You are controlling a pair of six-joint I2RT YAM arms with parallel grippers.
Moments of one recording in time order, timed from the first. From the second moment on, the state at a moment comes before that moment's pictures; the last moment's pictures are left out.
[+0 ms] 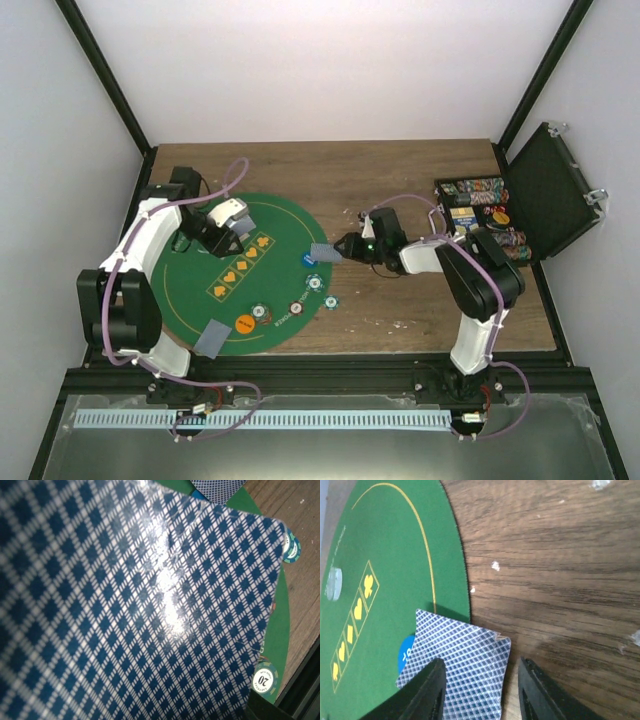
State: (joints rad) left arm -0.05 1.56 1.28 -1.12 0.48 0.70; right arm 0.46 1.85 0.82 0.30 -0.41 0.67
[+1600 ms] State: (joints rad) left arm -0.20 1.62 1.43 -1.27 0.50 0.76; right arm 0.61 2.02 1.38 0.46 -1.14 0.74
